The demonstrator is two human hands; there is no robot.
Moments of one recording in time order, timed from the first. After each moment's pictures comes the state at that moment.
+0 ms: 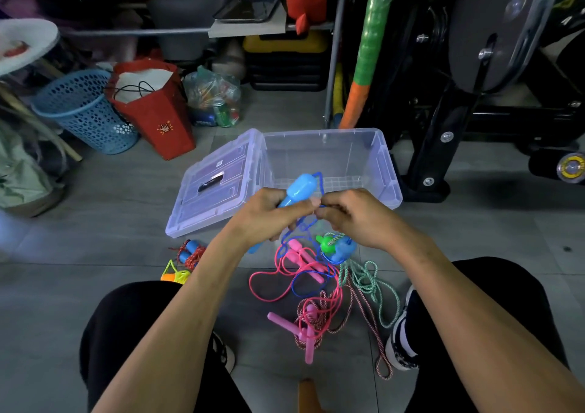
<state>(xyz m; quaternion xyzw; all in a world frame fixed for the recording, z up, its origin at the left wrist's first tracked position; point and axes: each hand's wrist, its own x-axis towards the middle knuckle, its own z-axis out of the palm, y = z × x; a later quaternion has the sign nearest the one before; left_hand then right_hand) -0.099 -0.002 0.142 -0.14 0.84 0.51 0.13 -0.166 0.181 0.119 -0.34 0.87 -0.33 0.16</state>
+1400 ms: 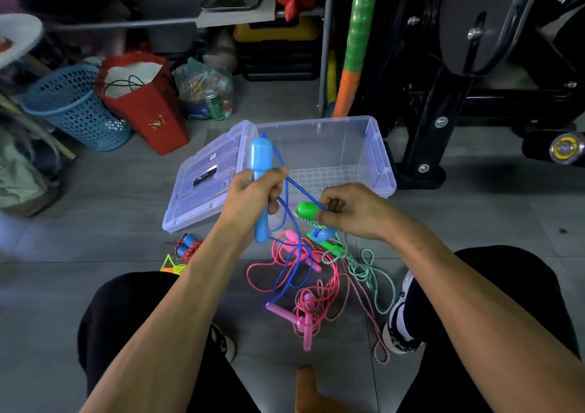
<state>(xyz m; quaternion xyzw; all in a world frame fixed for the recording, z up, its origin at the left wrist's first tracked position) -0.105 0.012 0.139 -0.23 0.67 0.70 -0.05 -0.164 0.198 0.105 -0.28 0.86 -0.37 0.22</state>
